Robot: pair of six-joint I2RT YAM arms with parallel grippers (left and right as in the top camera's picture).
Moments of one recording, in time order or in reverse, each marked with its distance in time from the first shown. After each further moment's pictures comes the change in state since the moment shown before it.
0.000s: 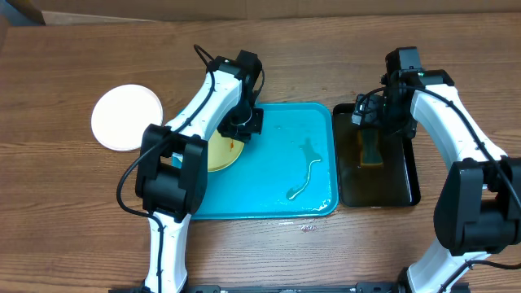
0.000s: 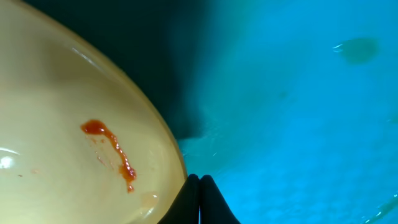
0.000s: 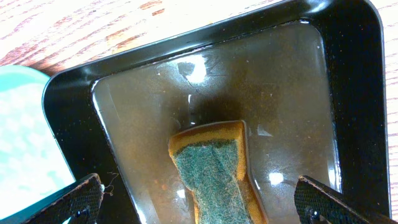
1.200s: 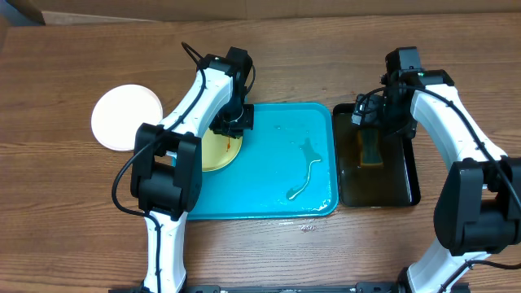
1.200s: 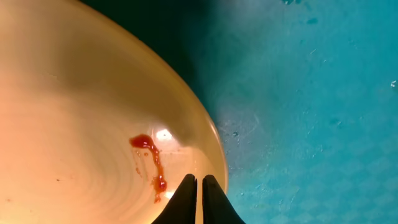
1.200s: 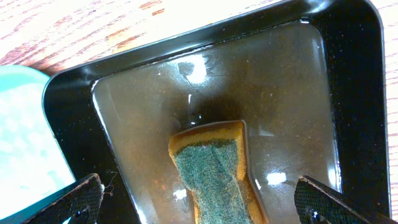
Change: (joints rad) left arm 0.033 0.000 0.002 0.018 -0.048 -0.034; right arm 0.000 0.000 0.000 0.000 -0.001 0.000
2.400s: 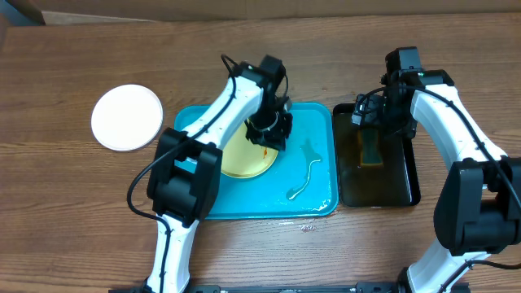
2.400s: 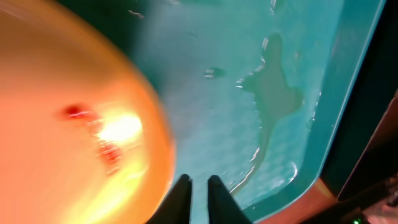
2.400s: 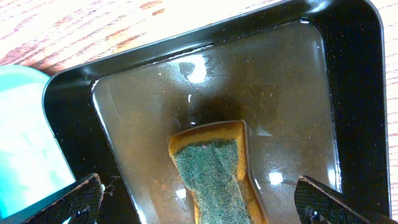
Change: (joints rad) left arm -0.129 -0.006 0.053 -0.018 0.312 0.009; right arm 0.000 0.000 0.000 0.000 0.001 0.000
